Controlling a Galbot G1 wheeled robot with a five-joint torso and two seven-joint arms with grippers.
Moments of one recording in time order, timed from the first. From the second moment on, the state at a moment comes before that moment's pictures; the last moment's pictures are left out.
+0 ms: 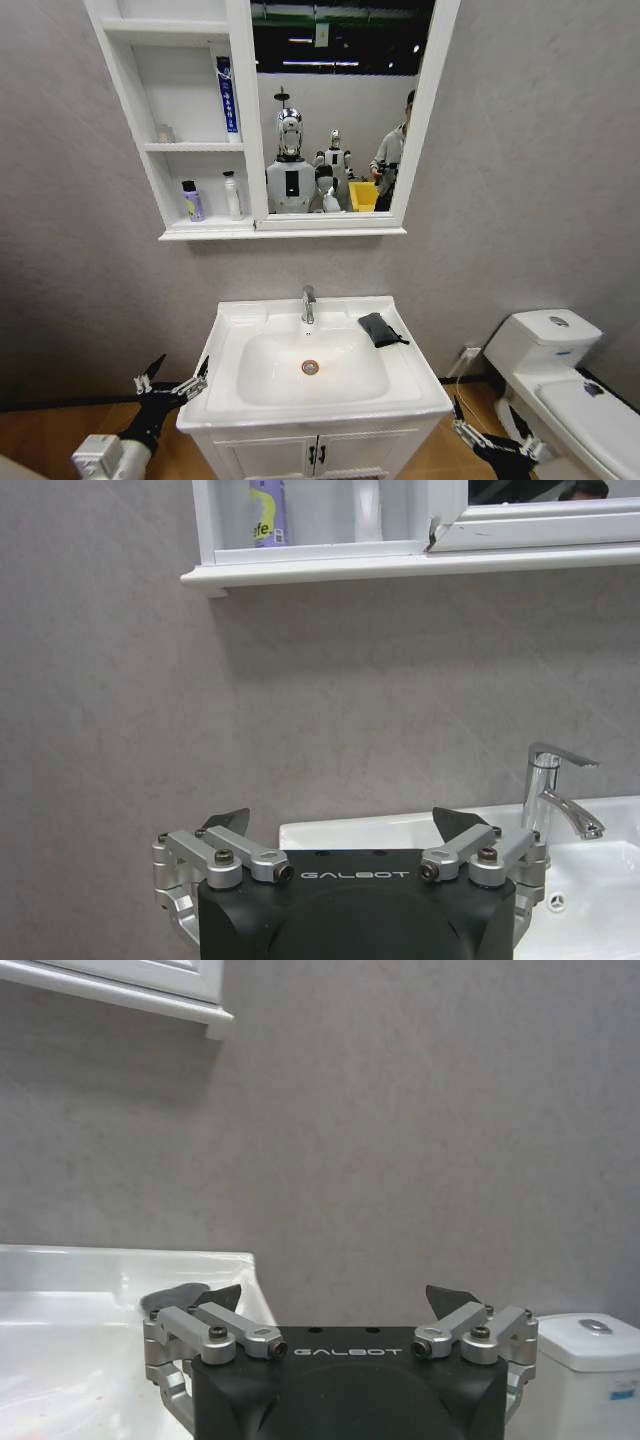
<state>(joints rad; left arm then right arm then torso) 1.93 -1.29 -0.85 -2.44 -0.37 0.19 0.00 -2.15 1.34 0.74 2.29 0.22 0.23 0.28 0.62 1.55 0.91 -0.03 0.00</state>
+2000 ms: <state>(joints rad) 1.92 -1.28 -0.85 -2.44 -0.37 0.19 -0.01 -1.58 1.08 0.72 2.10 0.58 -0.15 0.17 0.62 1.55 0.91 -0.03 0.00</state>
